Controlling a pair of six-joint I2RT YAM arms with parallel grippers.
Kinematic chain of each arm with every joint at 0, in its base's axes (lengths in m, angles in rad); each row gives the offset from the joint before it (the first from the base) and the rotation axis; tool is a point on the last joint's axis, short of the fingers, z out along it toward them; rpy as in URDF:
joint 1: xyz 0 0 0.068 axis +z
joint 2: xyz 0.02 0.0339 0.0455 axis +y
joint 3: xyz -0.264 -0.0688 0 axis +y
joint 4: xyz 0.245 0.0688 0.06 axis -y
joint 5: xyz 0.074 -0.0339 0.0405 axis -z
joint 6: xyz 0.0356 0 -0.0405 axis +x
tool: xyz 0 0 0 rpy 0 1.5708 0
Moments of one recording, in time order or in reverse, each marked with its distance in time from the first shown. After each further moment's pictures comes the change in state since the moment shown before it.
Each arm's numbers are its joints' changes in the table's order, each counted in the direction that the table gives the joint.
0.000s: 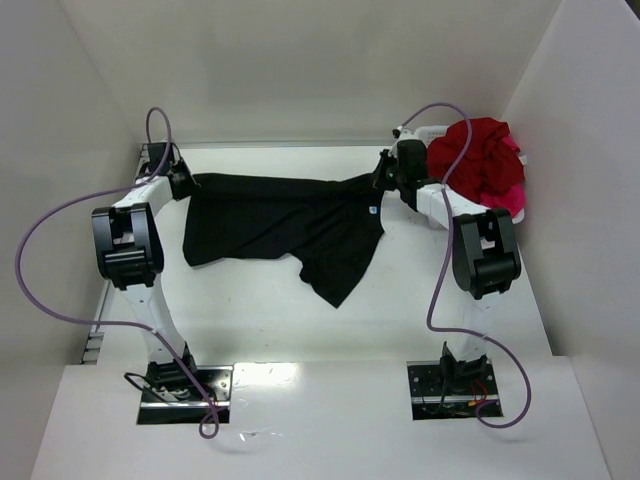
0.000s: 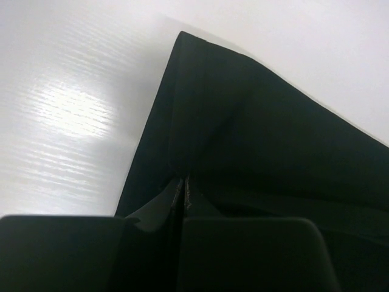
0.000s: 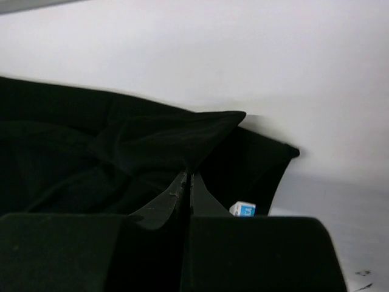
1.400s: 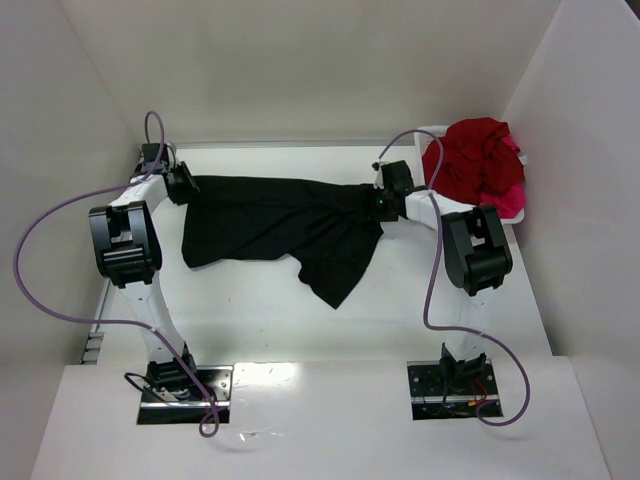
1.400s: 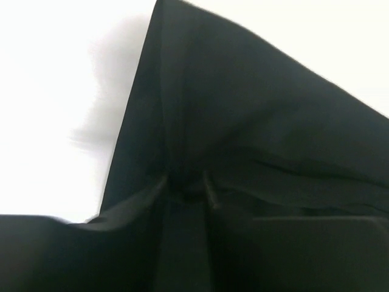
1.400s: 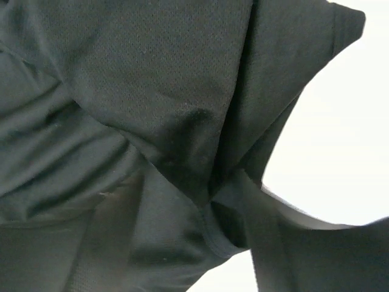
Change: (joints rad) left arm 0.037 0.031 -0.026 -0.099 0.136 0.015; right arm 0.057 0.051 0.051 -0.293 -0.040 -0.128
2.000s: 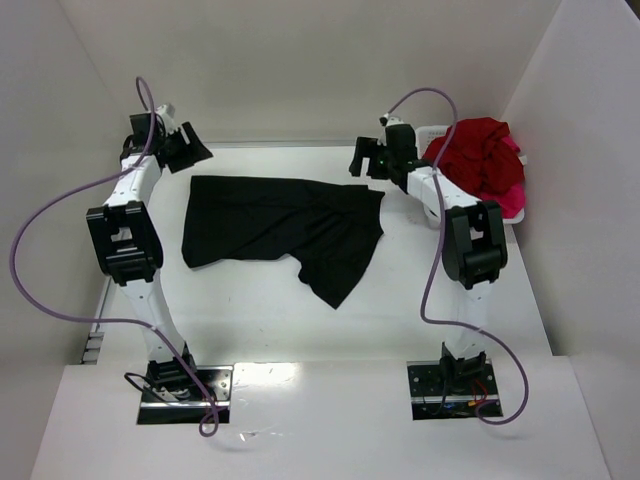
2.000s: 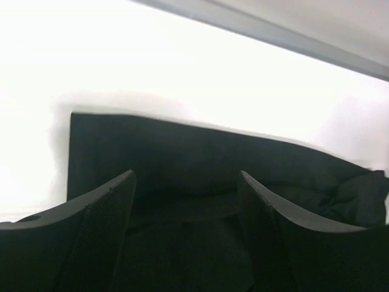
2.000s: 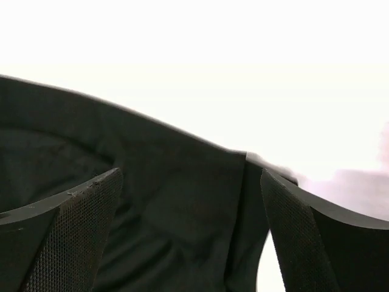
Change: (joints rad) left arm -0.008 0.018 -0.267 -0.048 0.201 0.037; right arm -0.023 0.026 -0.267 0.071 0.061 0.061
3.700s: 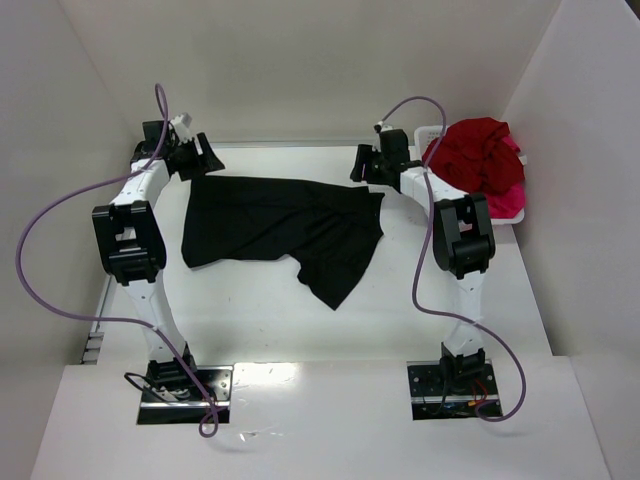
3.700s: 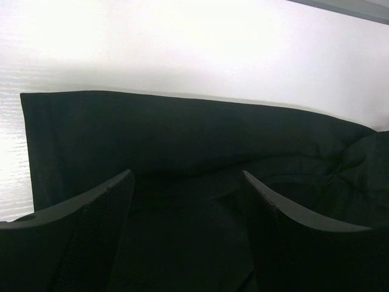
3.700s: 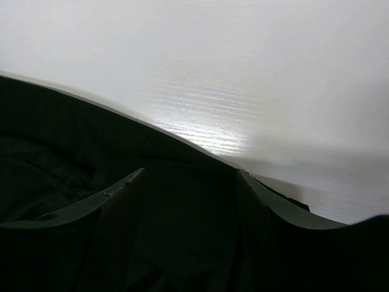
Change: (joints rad) left arm -0.035 0.000 0.052 0.001 0.067 0.080; right arm 0.000 0.165 -0.106 -0.009 -0.023 0.021
